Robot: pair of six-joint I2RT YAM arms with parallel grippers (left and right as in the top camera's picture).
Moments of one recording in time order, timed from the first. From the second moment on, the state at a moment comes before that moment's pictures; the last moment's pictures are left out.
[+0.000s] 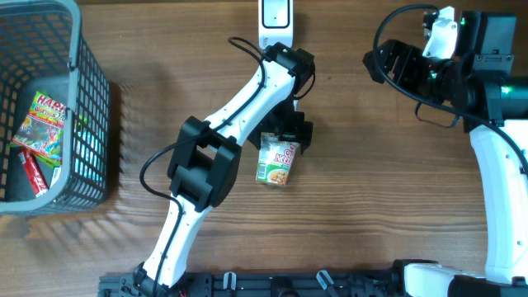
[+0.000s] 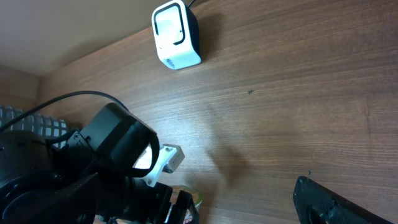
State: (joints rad) left arm -0.62 2.38 2.09 -1.54 0.21 -0.40; right arm -0.02 1.44 1.53 -0.94 -0.40 0.32
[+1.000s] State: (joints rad) left arm -0.43 2.25 2.26 -1.60 0.09 -0.41; right arm -0.02 1.44 1.53 -0.94 -0.40 0.32
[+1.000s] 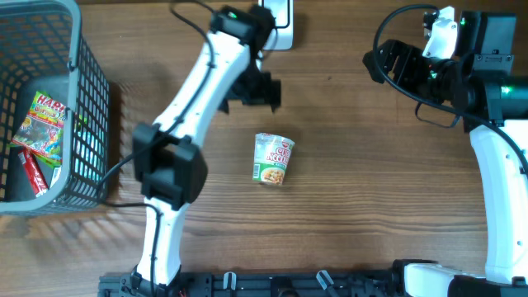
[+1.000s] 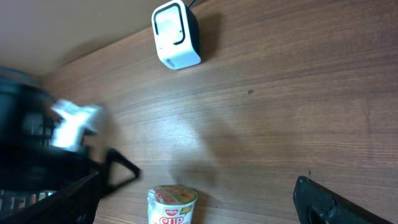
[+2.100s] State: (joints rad) left arm 0.52 1.90 2.16 -1.47 -0.30 -0.64; right arm -0.02 1.44 1.53 -0.94 -0.40 0.32
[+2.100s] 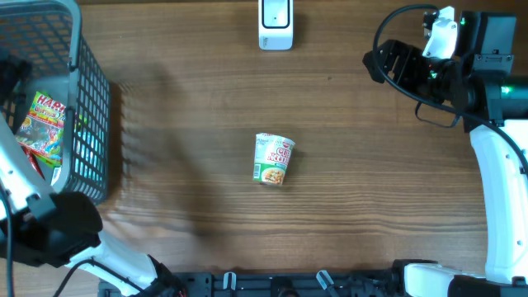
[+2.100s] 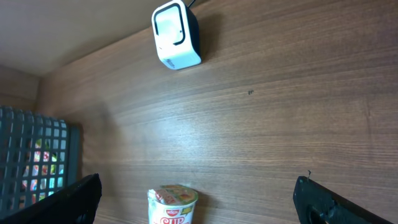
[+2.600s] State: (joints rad) left arm 0.58 1.92 1.49 -0.76 -0.21 -0.40; right arm -0.02 1.44 1.53 -0.94 -0.40 0.32
